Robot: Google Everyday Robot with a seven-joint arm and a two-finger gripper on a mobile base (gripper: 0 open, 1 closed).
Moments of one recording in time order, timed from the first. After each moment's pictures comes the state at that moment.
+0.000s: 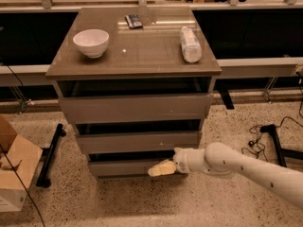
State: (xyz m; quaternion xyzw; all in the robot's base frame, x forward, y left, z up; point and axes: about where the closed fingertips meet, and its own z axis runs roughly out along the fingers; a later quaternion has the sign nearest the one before) arm 0.568 -0.062 0.473 -0.30 0.84 0.31 0.33
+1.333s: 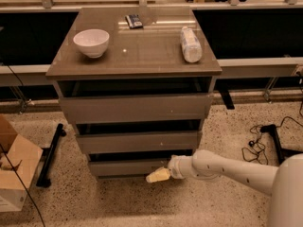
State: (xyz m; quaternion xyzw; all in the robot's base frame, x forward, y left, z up) arm 0.590 -0.059 0.377 -0.30 0.86 0.27 0.30
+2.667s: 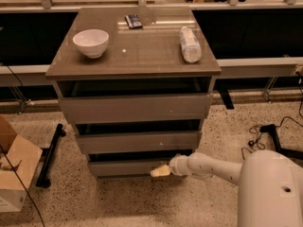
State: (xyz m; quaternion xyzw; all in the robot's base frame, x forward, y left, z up) arm 0.654 -0.088 0.283 -0.27 0.88 0.20 0.32
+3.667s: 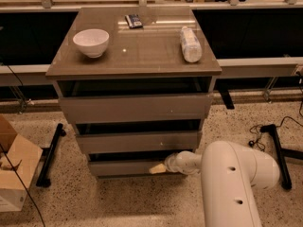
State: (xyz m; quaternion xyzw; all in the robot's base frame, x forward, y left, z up) arm 0.703 -0.092 0.216 -0.28 0.90 0.12 0.32
